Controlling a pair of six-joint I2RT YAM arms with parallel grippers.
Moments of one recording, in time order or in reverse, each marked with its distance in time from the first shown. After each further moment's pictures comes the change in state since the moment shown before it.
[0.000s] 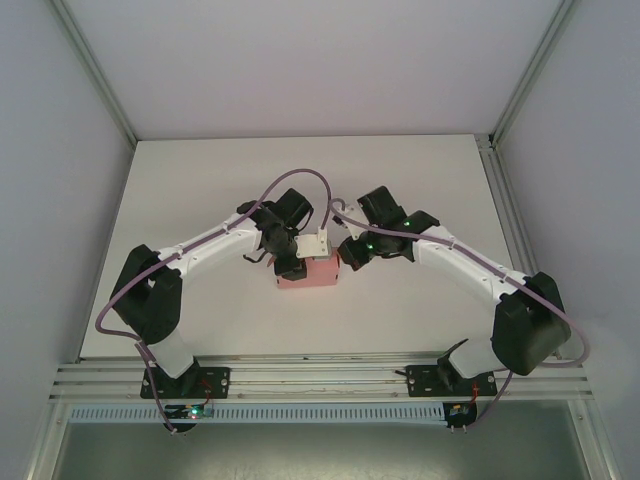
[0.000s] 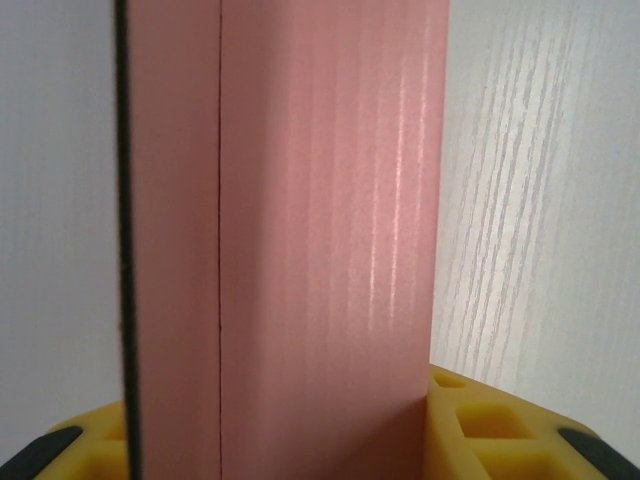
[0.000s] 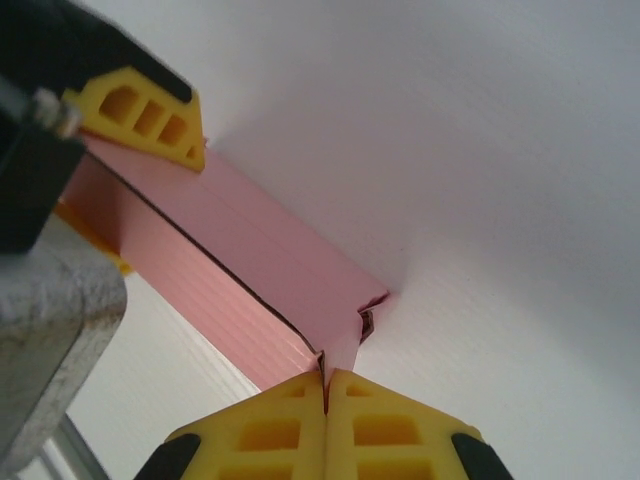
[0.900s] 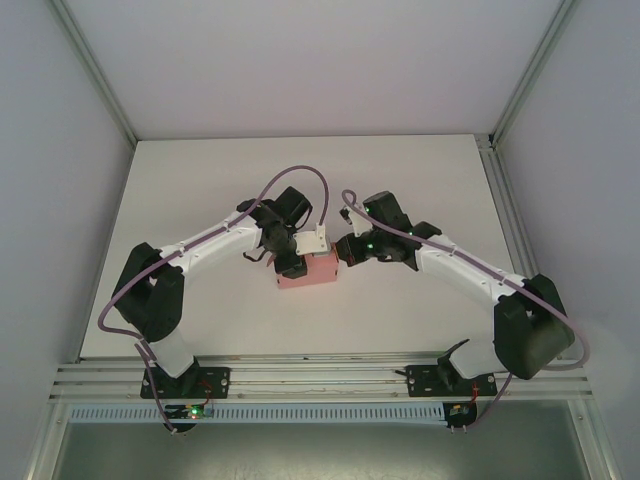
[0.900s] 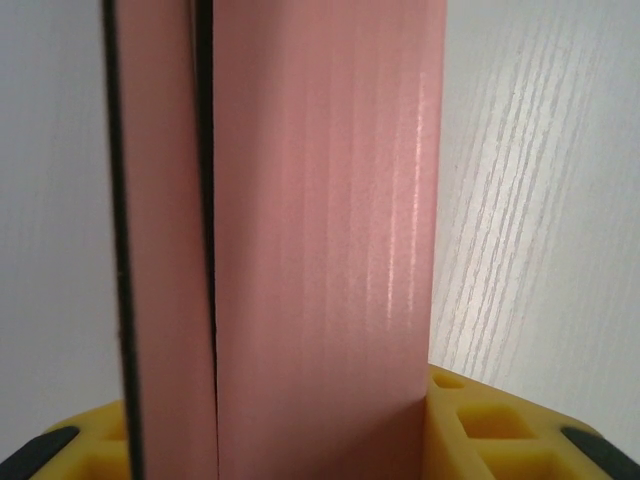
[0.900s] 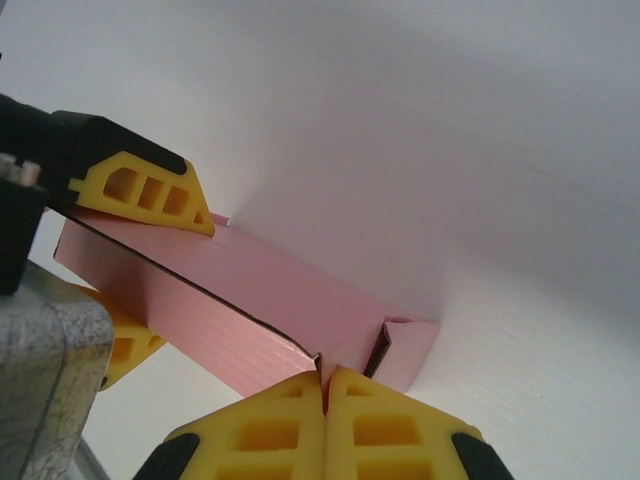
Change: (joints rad) left arm 0.013 0.016 0.008 0.003 -0.004 -0.049; right arm -0.016 -0.026 -0.137 0.250 -0.040 0.196
